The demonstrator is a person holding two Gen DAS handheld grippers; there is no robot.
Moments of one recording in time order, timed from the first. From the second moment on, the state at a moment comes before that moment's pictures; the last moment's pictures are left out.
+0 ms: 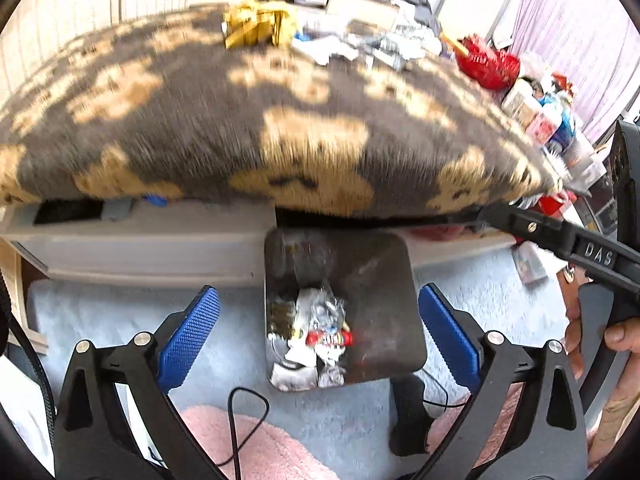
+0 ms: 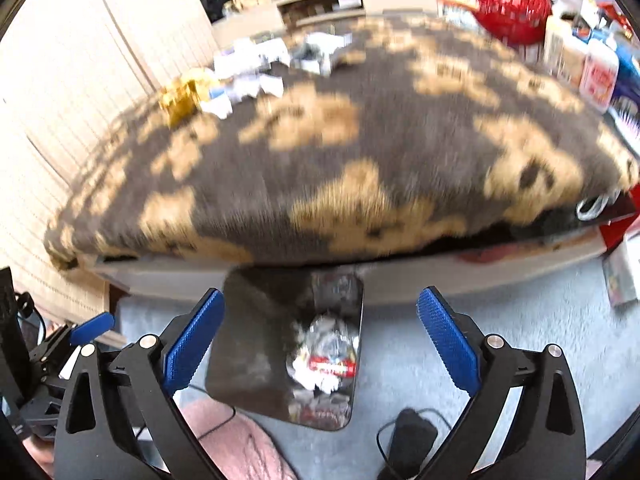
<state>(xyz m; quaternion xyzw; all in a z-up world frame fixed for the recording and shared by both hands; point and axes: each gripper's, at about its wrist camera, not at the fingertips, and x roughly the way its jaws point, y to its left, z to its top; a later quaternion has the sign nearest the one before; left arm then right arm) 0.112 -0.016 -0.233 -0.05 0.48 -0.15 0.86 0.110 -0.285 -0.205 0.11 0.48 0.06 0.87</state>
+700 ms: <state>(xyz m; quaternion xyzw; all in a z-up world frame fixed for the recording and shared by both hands) 0.242 0.017 -0.145 -0.05 0.40 -0.10 0.91 0.257 -0.314 -0.126 0.11 0.40 0.03 0.91</state>
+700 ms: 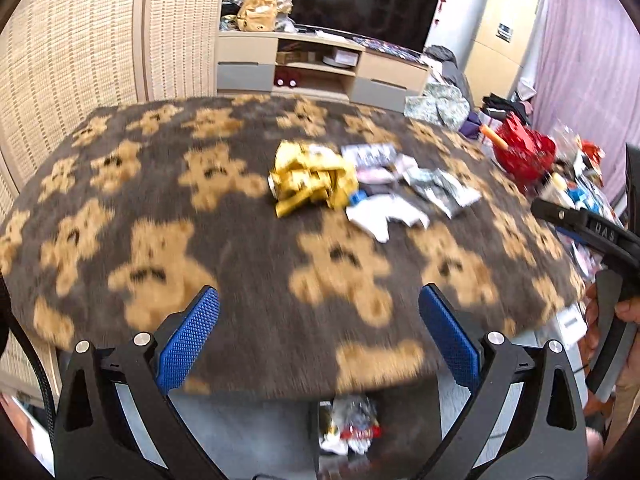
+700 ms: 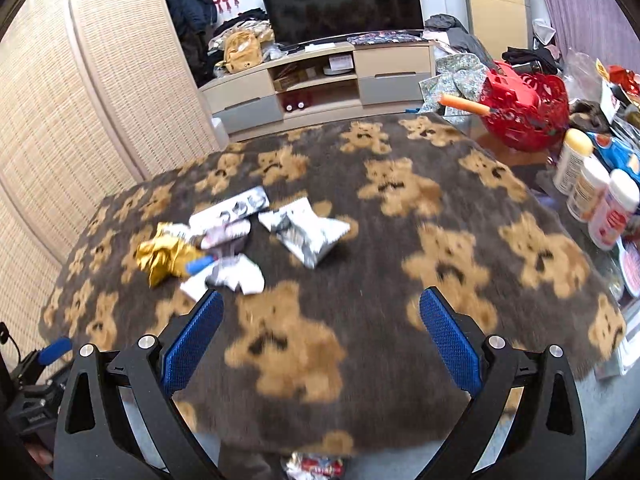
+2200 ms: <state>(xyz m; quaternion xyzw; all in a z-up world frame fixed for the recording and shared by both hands) 0.414 -0.025 -0.215 -0.01 0.46 -0.11 0.88 0.380 -0.300 -0.220 0.13 0.46 0.07 0.87</state>
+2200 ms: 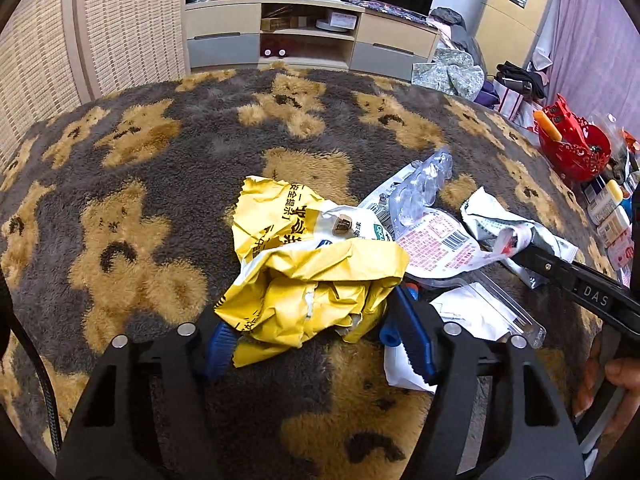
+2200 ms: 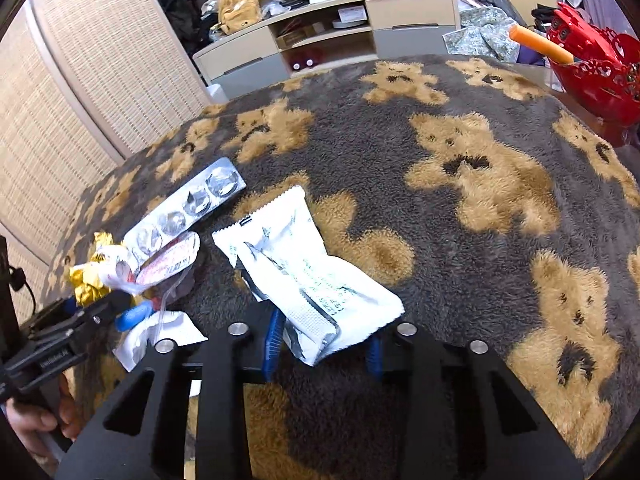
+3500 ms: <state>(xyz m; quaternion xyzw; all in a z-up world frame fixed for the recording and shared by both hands) 0.122 -0.018 -0.157 -0.01 0.42 -0.16 0.89 0.114 -0.289 -0.147 0.14 0.41 0.09 0.89</state>
